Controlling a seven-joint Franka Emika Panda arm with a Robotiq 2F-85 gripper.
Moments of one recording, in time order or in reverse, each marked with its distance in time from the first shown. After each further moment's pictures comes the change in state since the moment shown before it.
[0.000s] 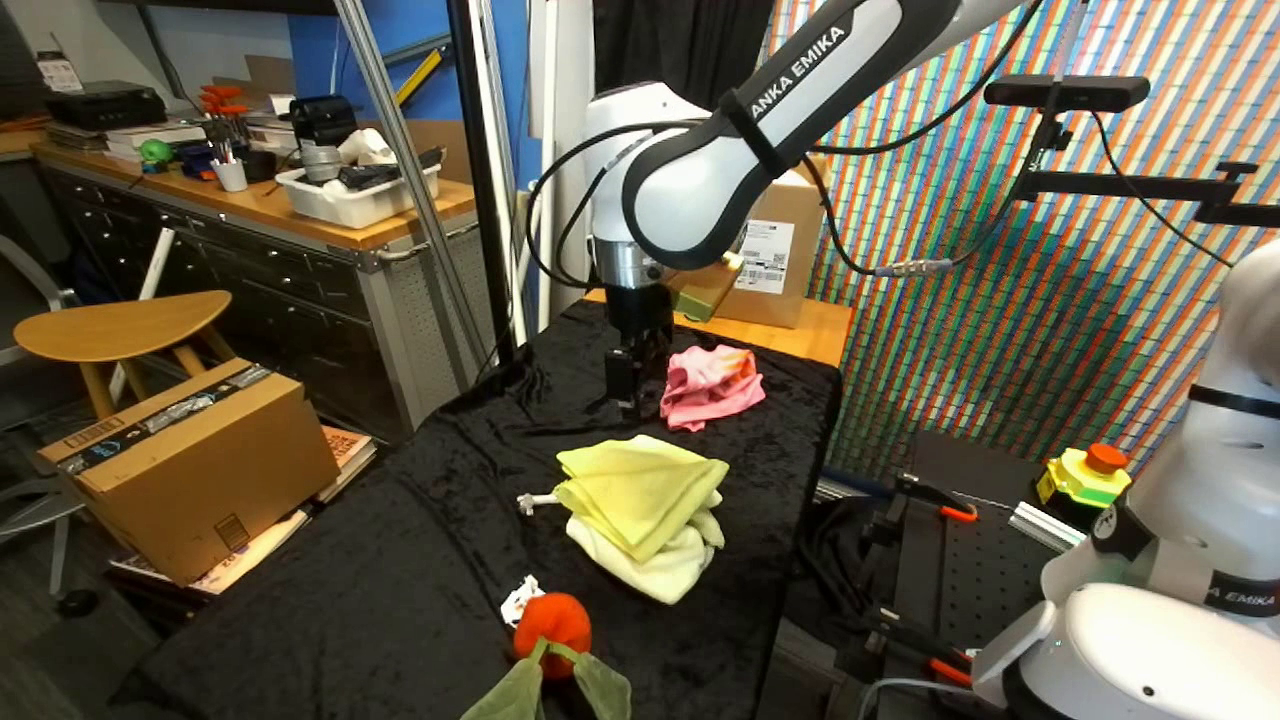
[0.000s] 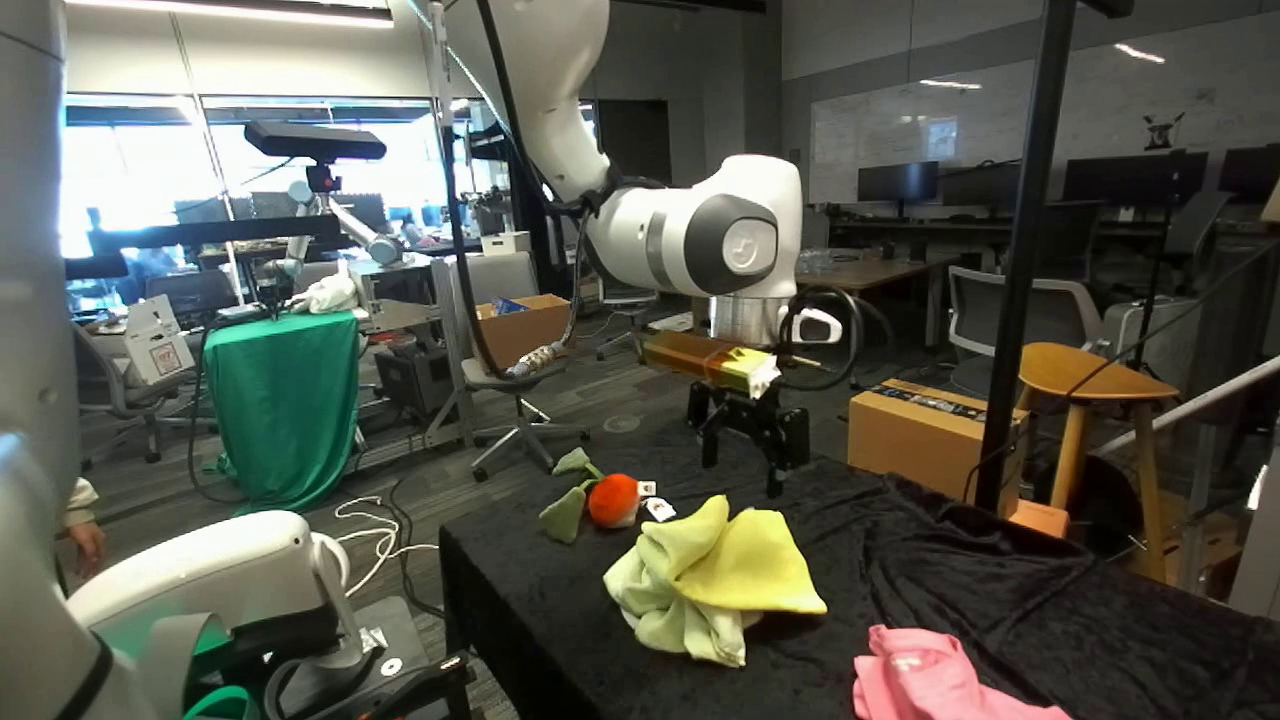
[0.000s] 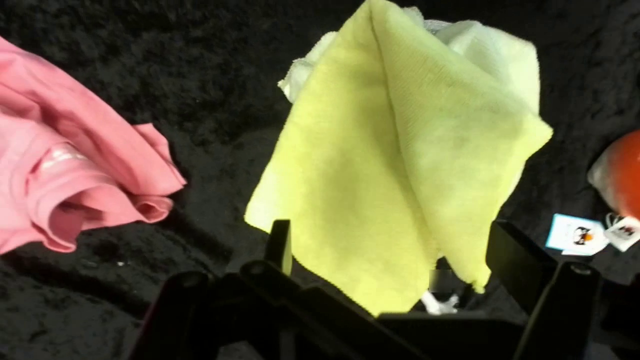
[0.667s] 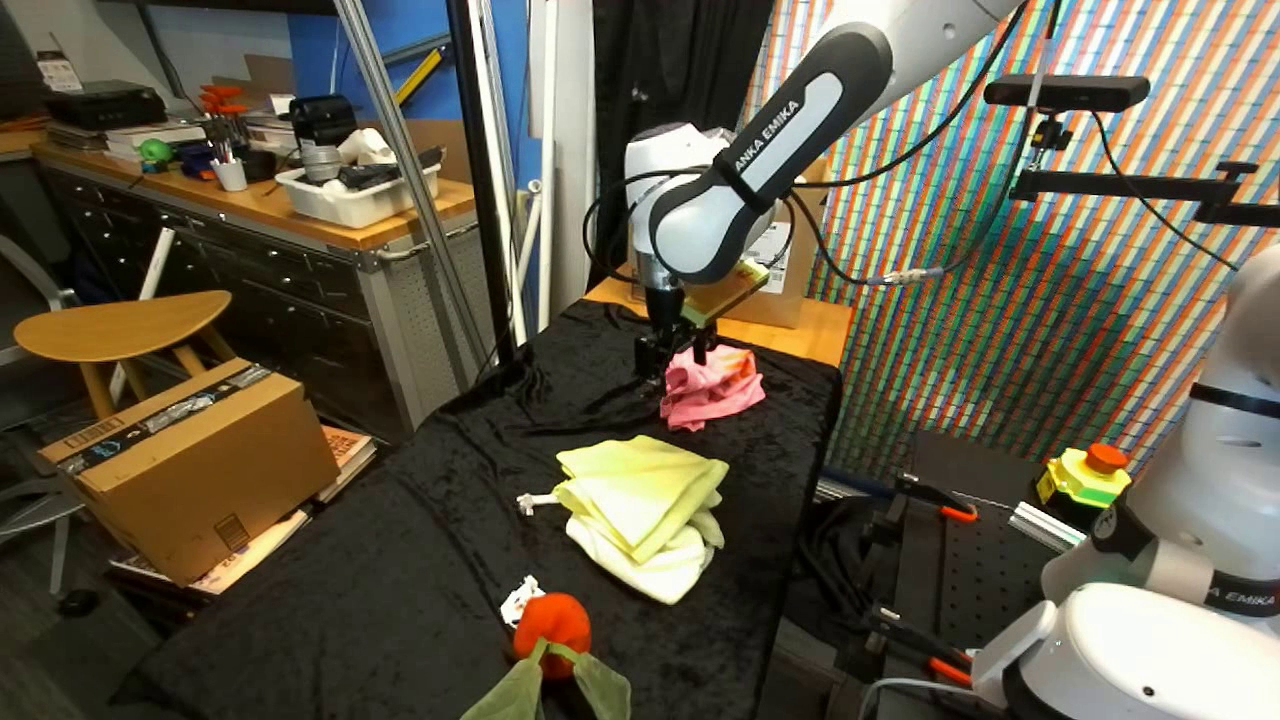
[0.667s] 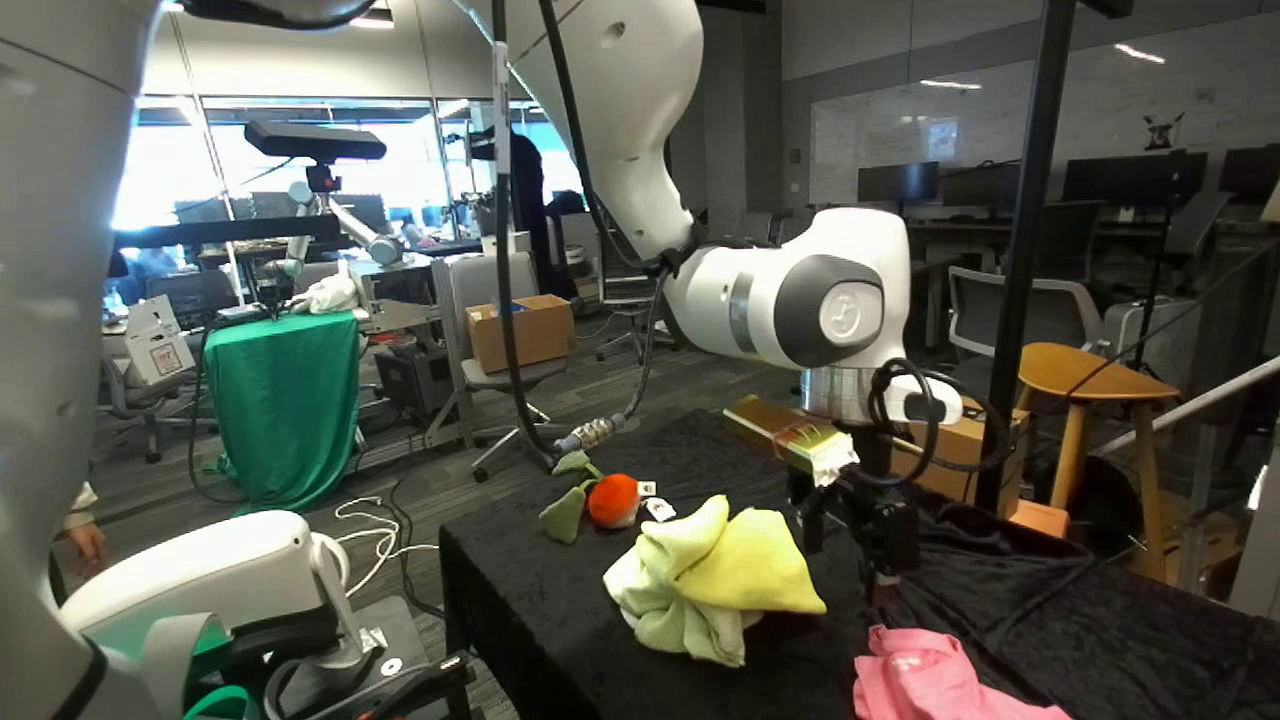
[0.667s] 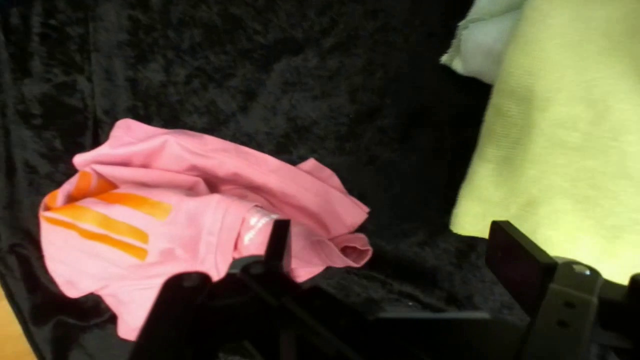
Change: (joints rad) arm -0.059 0.124 -0.141 0.036 -0.079 0.072 0.224
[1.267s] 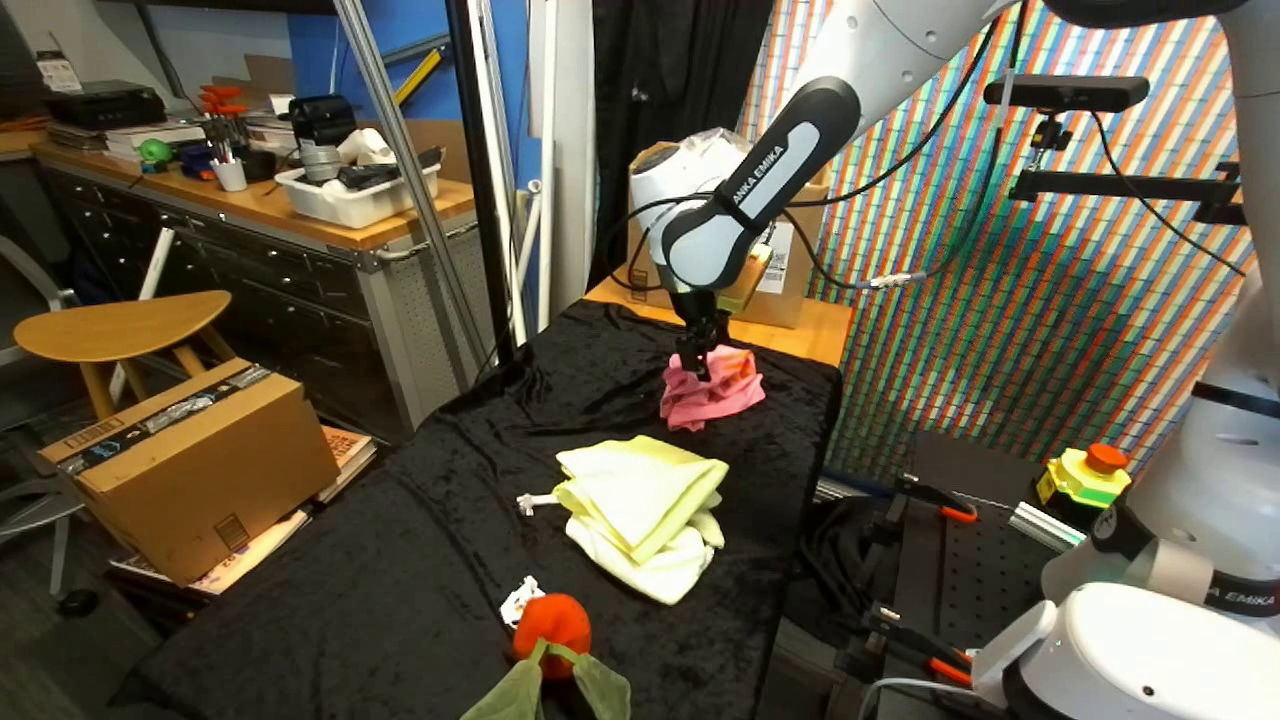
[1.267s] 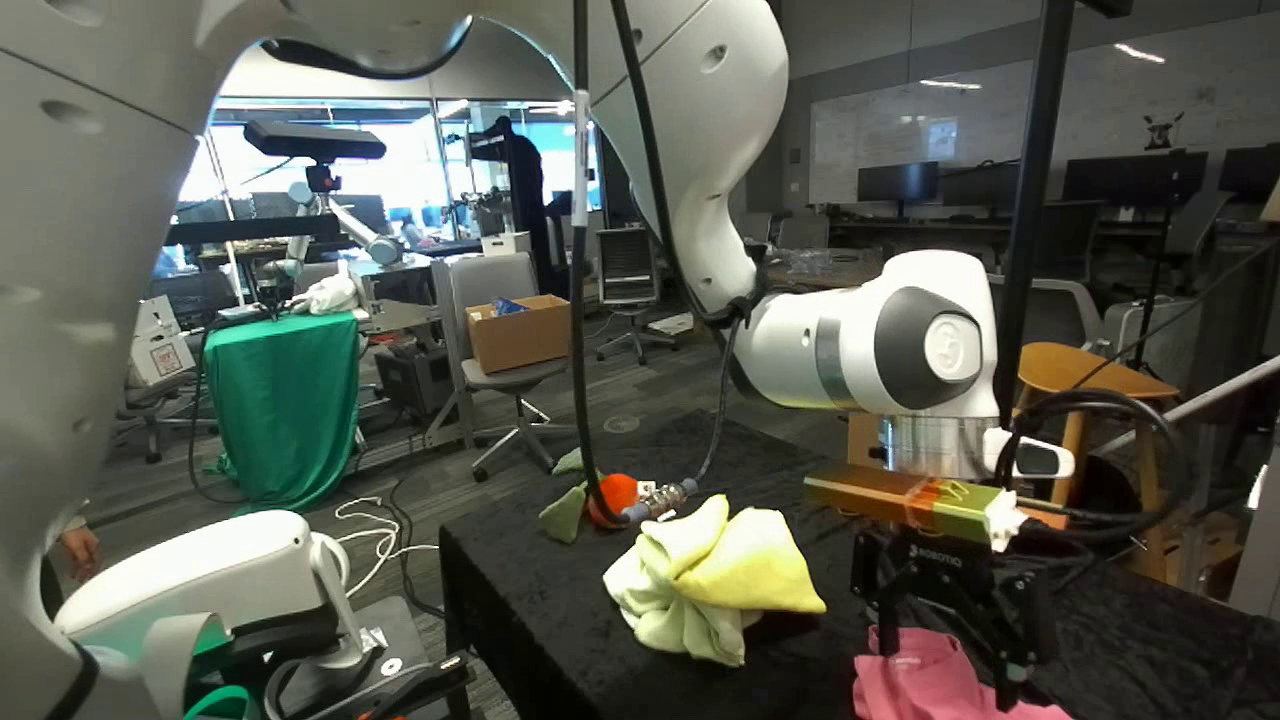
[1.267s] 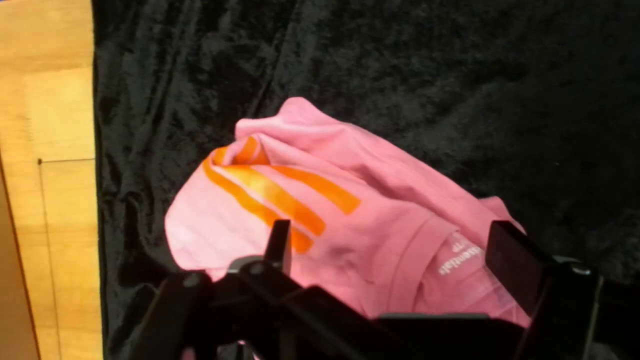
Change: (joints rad) arm -0.080 0.127 -0.046 0.125 -0.205 -0.104 -0.239
